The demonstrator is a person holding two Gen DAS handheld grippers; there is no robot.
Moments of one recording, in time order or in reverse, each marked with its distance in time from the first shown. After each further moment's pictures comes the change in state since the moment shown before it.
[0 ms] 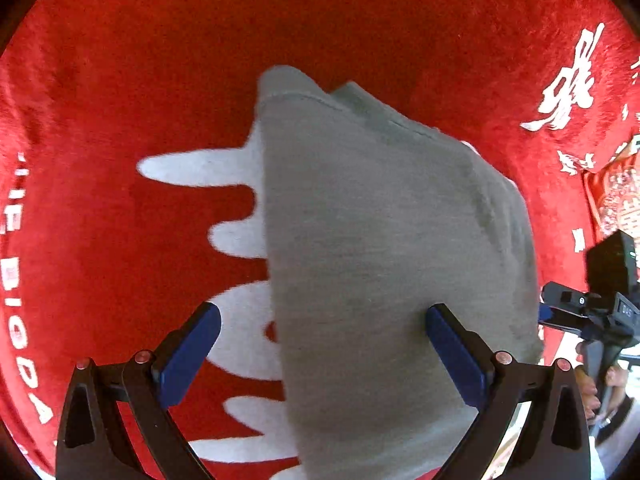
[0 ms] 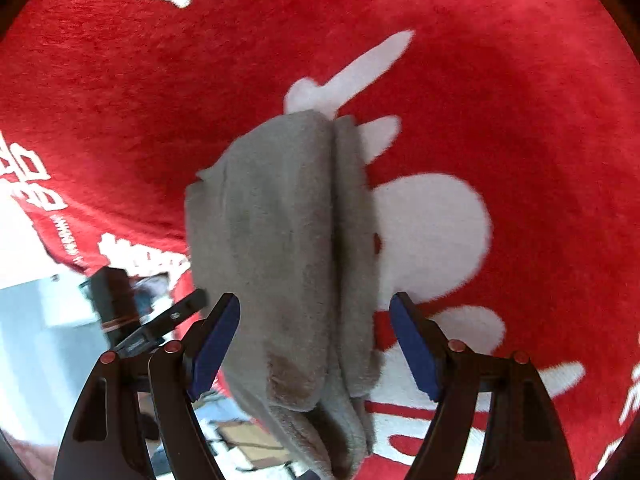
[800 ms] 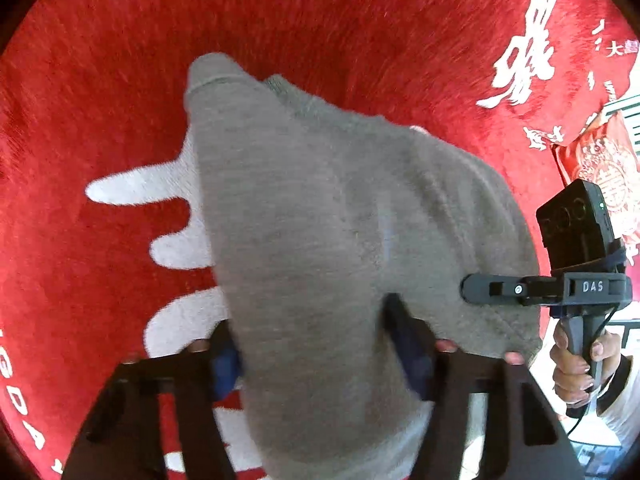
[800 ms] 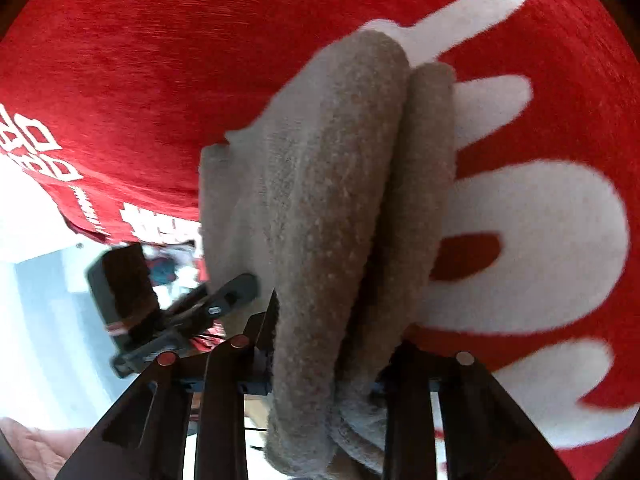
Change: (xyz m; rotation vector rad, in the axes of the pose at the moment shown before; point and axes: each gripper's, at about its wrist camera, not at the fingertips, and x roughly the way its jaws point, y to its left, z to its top) left arm -0.001 -0.033 0.000 0.113 -0.023 -0.063; right arm 0.048 0.034 -0.001 -0.025 0.095 0.119
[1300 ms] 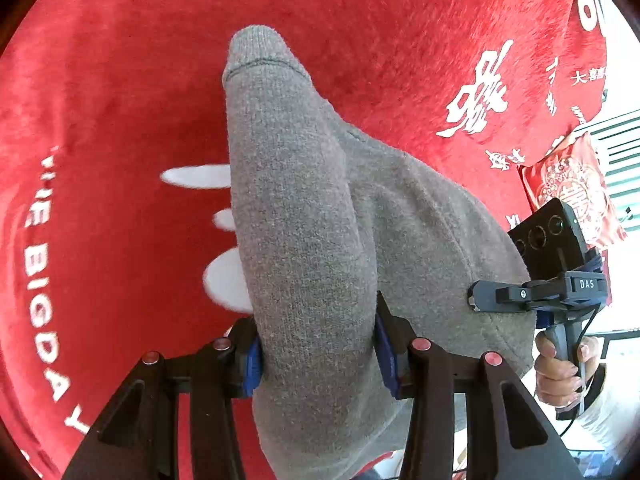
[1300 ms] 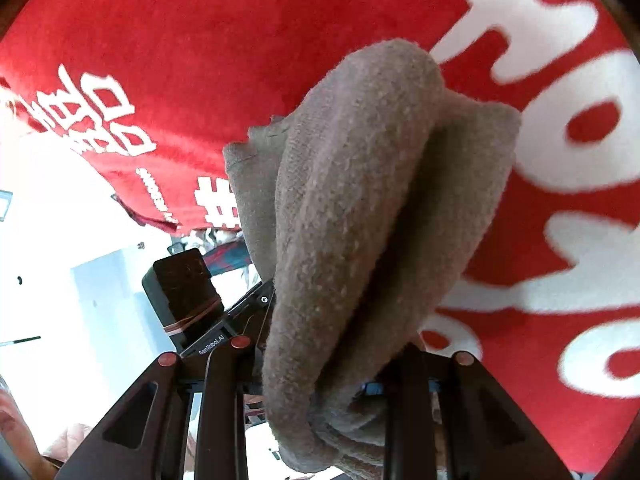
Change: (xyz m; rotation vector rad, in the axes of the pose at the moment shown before) left arm -0.097 0.024 -0.041 -0.041 -0.062 -0.066; right arm 0.023 0.072 -0.063 0.050 0.059 0.214
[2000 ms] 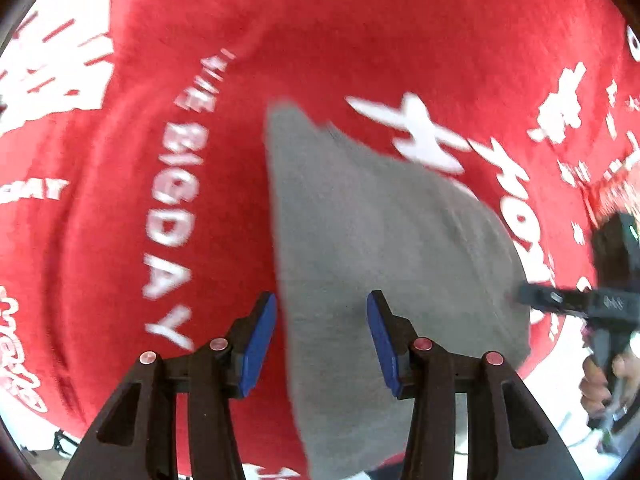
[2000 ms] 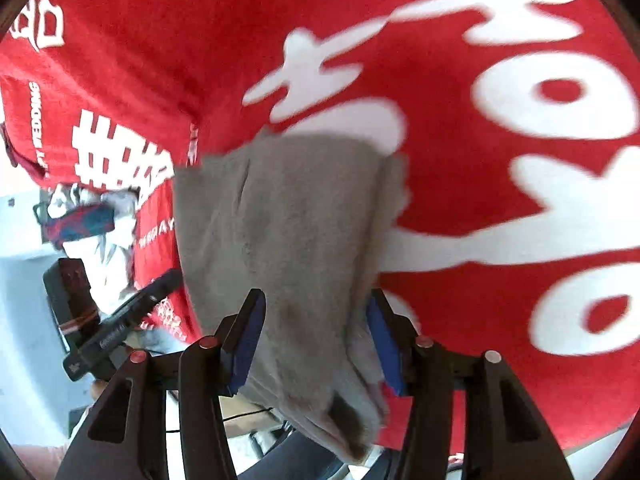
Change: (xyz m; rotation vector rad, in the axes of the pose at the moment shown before) left arm -0.052 0.113 -0.102 -0.156 -0.070 0.229; right arm 0.073 0.025 -0.049 -0.170 -0.064 -0.568
